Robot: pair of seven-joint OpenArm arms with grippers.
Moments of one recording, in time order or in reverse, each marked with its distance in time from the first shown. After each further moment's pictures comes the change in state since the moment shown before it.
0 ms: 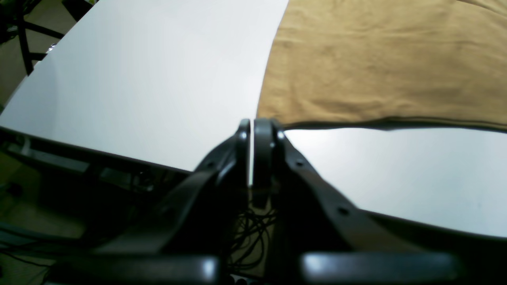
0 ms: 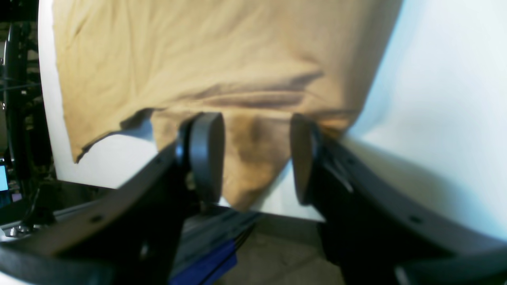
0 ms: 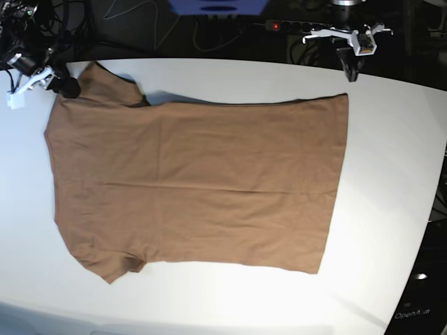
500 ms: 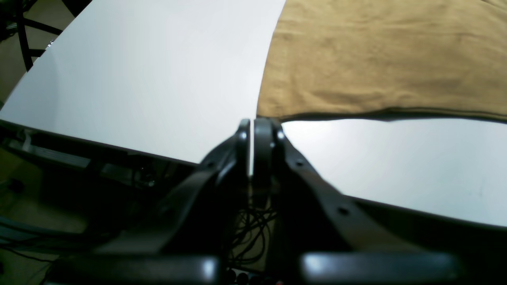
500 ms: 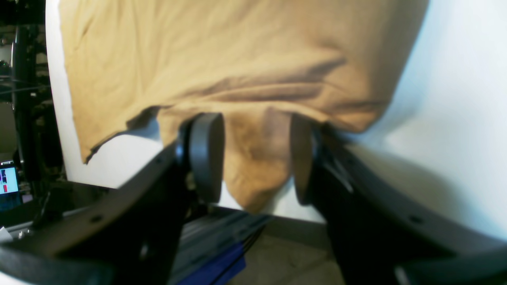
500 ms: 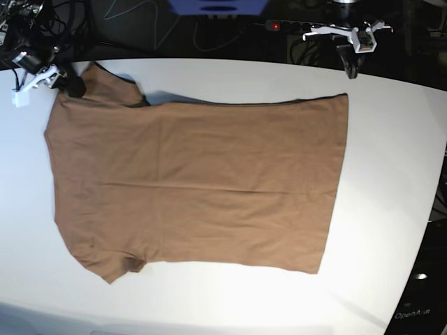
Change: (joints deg) left arm 0.8 0.0 0.0 0.0 0.0 0.0 0.0; right arm 0.0 -1.8 -0.2 0.0 0.1 0.0 0.0
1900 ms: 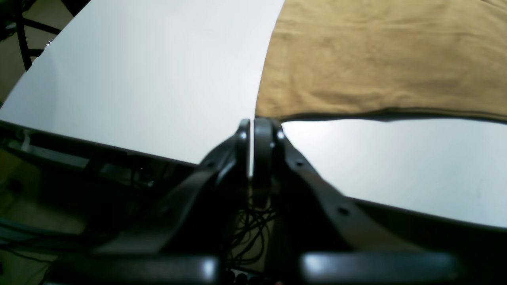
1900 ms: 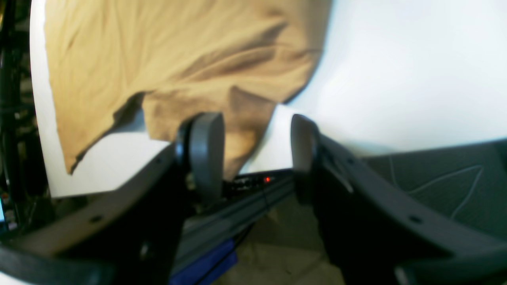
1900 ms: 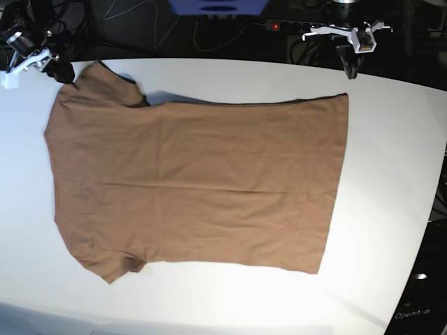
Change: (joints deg) left arm 0.0 0.0 0.0 0.0 0.0 -0.2 0.0; right arm -6.8 -1.7 4.1 4.8 0.0 -0.2 3.9
